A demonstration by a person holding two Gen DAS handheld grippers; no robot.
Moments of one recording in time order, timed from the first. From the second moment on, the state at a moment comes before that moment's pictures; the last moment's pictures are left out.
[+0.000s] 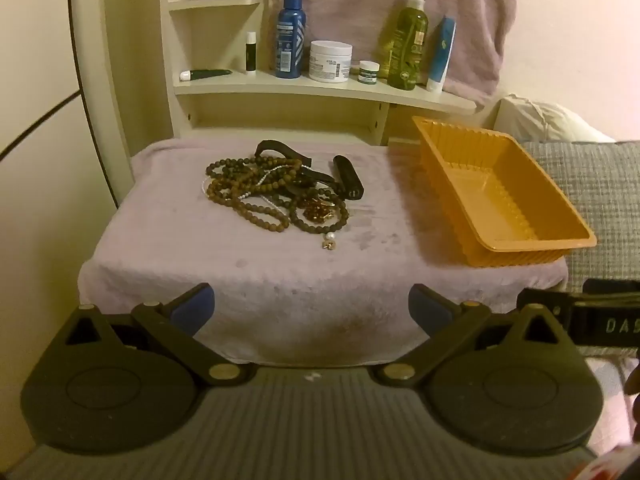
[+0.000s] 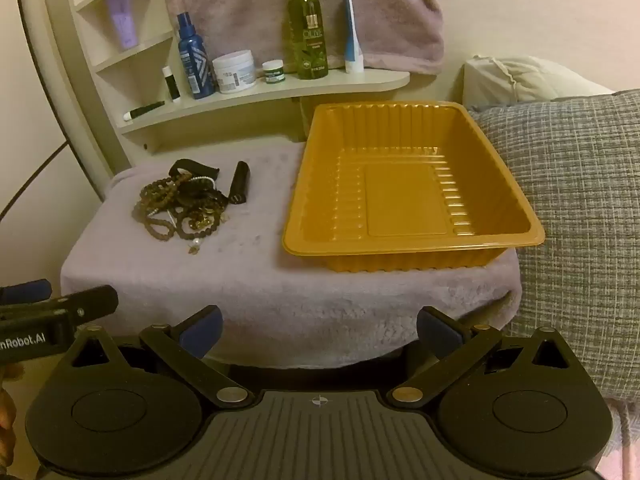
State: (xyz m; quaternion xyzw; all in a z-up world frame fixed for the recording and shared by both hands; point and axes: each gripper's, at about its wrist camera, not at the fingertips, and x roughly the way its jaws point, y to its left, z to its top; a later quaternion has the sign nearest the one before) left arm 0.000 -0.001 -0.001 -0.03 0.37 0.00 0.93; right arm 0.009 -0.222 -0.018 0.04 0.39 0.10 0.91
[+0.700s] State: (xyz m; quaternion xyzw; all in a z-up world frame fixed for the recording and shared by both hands) left arm -0.002 0.004 -0.001 -0.04 0.37 0.00 0.93; right arm 0.010 -0.219 -0.018 0.04 0.39 0.11 0.91
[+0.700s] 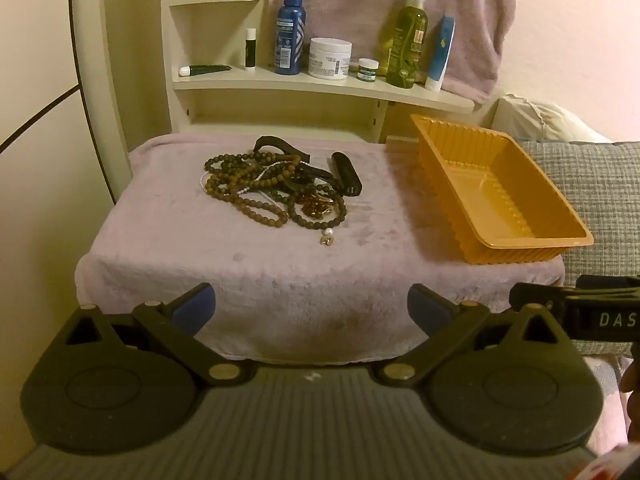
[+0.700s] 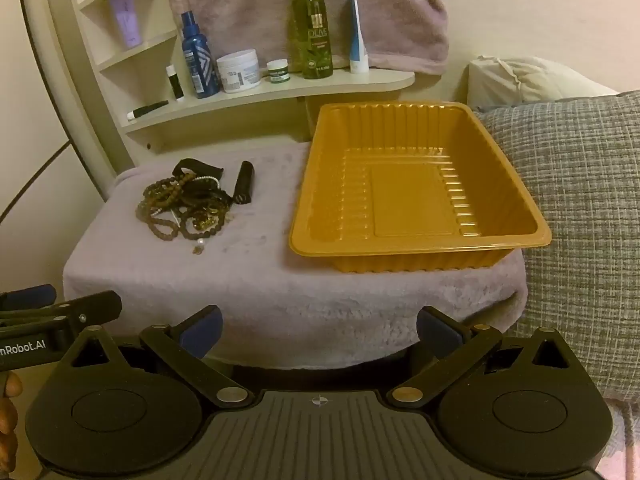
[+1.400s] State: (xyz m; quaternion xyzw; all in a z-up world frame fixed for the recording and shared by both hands) left arm 0.001 0.003 0.001 -0.04 0.37 -0.01 0.93; right arm 0.011 -0.220 -0.018 0.04 0.39 0.11 0.91
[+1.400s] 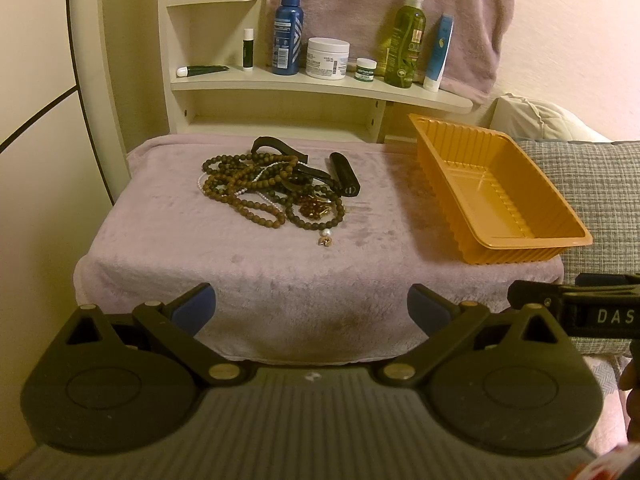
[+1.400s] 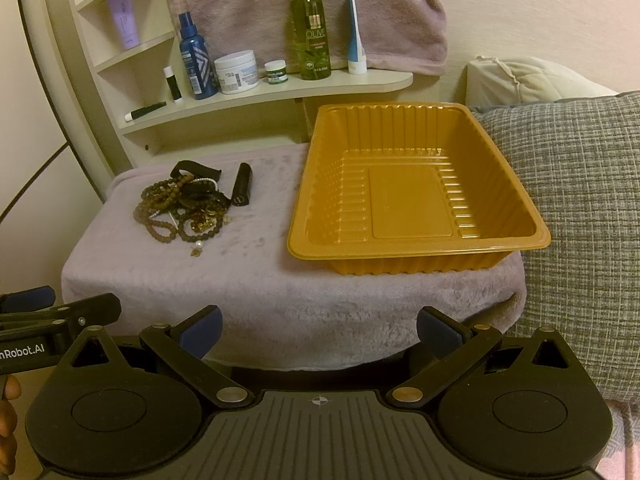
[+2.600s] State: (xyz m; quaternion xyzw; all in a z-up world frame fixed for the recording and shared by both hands) left arm -0.001 0.005 -0.001 -0.05 0.37 -0.01 0.93; right arm 0.010 -0.220 -0.018 0.05 0.39 0.11 0.91
